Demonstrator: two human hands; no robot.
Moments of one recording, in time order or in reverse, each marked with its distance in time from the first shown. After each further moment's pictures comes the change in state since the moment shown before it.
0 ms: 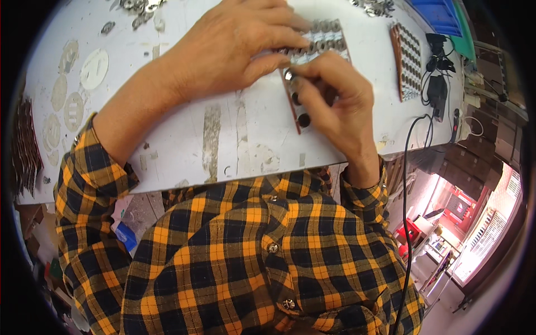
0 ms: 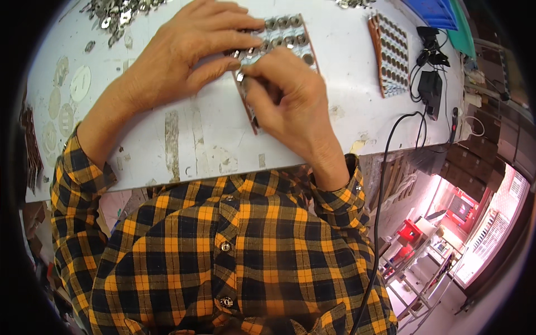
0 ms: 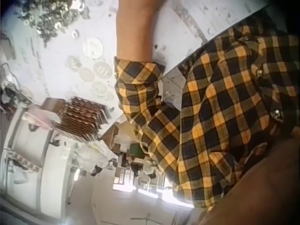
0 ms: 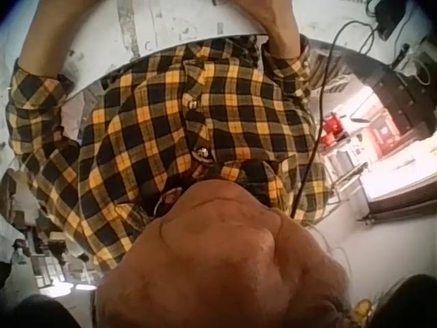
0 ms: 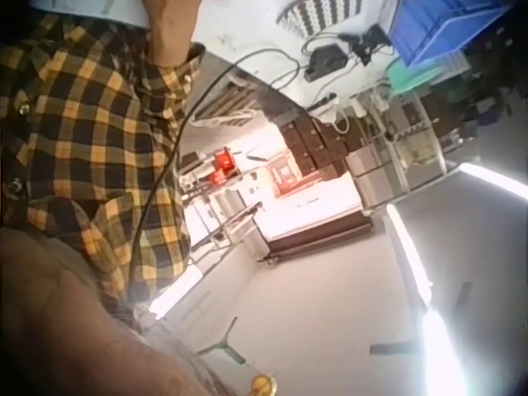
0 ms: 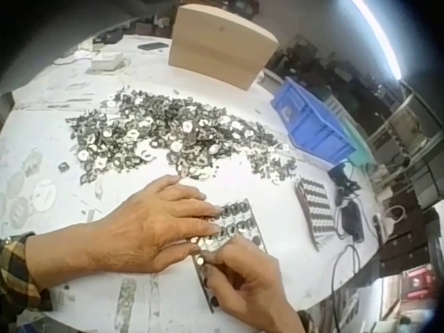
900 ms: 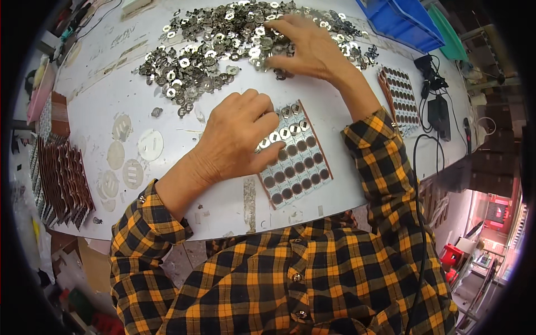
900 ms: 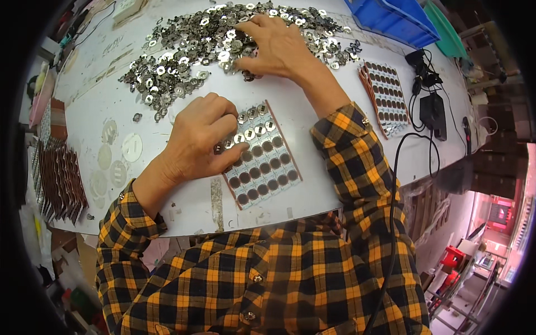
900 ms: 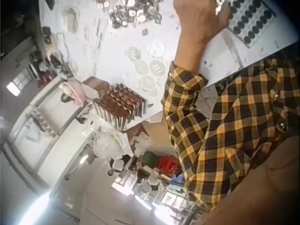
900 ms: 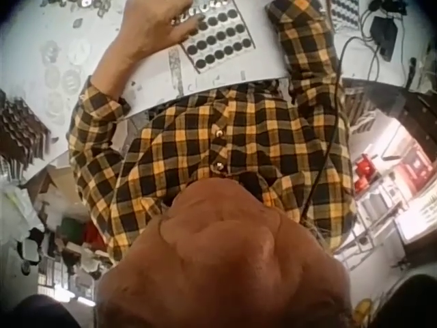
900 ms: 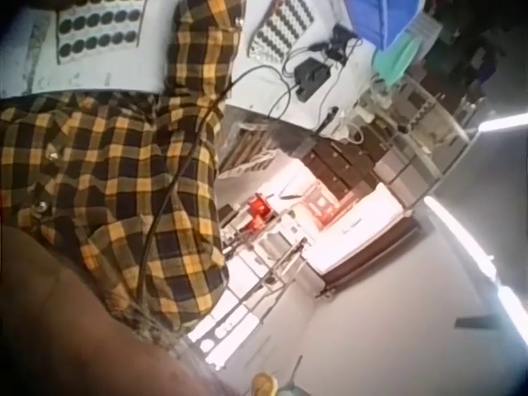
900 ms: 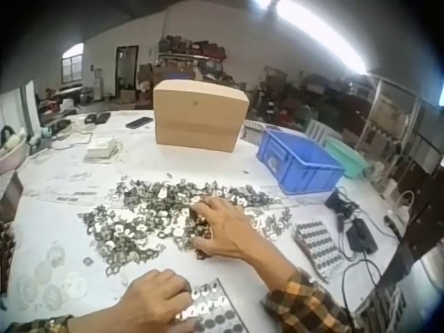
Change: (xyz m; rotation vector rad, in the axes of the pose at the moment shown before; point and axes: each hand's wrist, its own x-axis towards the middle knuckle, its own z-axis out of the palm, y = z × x) left_hand -0.015 0.006 -0.021 0.079 0.046 -0.069; right_hand 0.188 0.046 -0.010 -0.608 0.156 -0.448
